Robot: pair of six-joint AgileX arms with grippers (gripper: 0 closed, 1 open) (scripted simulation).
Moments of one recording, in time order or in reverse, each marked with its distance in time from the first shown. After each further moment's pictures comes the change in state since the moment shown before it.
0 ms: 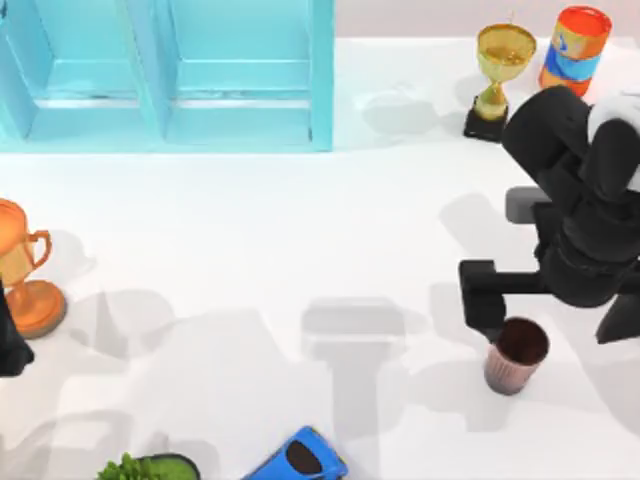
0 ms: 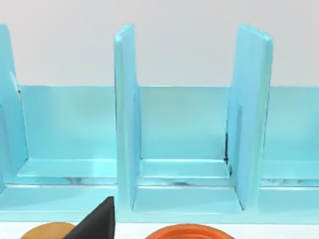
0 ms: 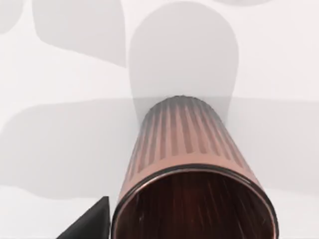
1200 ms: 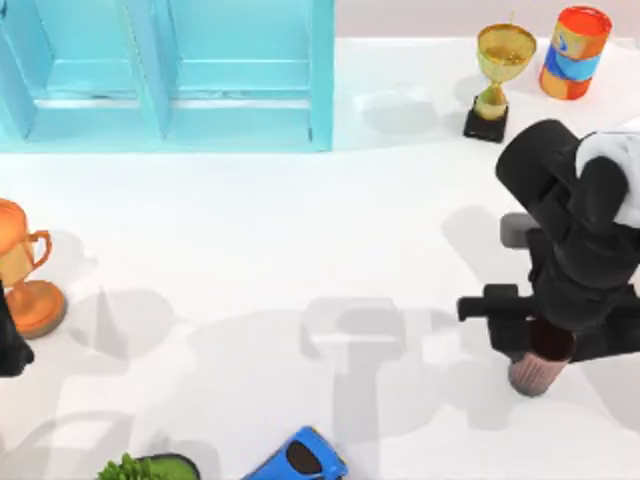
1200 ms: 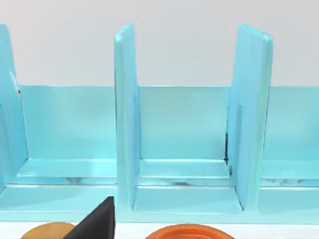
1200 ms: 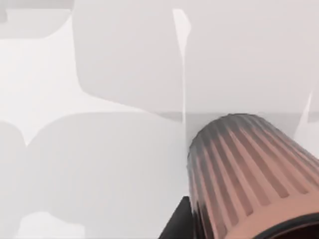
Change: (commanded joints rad) left arm 0.000 0.000 0.000 0.000 0.000 0.000; right arm 0.002 0.028 -0.075 0.101 0.000 0.003
